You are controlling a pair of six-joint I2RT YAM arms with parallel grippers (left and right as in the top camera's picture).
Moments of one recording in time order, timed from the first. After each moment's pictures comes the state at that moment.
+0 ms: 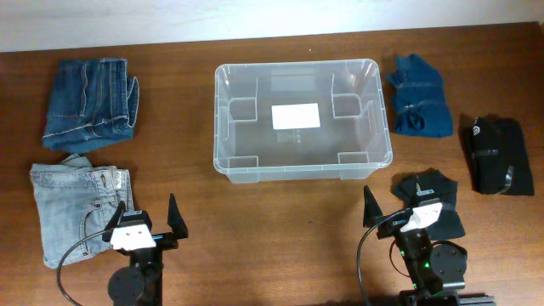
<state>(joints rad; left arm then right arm) 0.02 0.01 0.01 -0.08 -0.05 -0.06 0.00 0.01 0.01 -0.06 -0.18 0.06</state>
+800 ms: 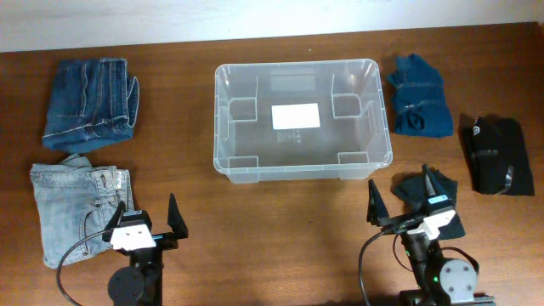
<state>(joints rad) 0.02 0.01 0.01 -0.08 -0.05 -0.06 0.00 0.01 0.05 0.18 -0.21 0.06</state>
